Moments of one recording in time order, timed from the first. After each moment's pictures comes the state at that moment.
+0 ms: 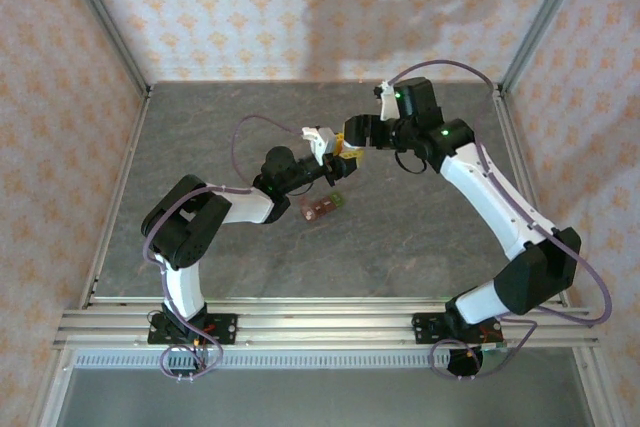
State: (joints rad) left arm -0.58 1.86 0.90 1.11 0.45 -0.17; right arm 0.44 1.46 1.45 -0.67 -0.29 0.38
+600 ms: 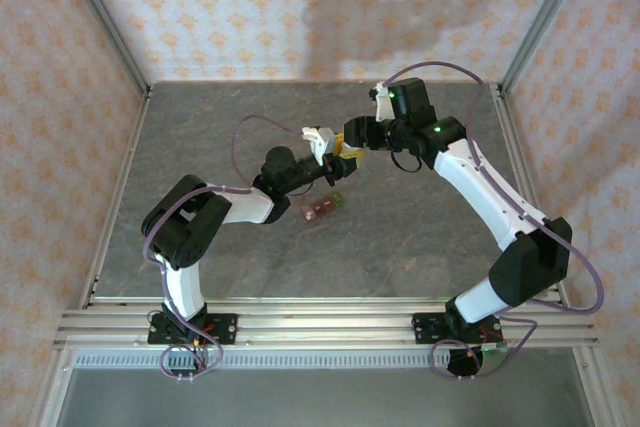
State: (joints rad) left arm -0.58 1.86 0.90 1.11 0.45 -0.17; right arm 0.44 1.51 1.45 -0.66 -0.30 0.38
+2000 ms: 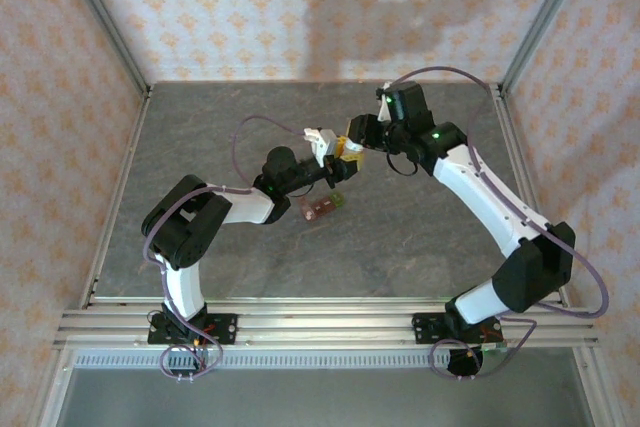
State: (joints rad) left arm -0.58 1.86 0.90 1.09 0.47 -0.19; right arm 0.48 1.47 1.41 -0.61 -0.15 0.59
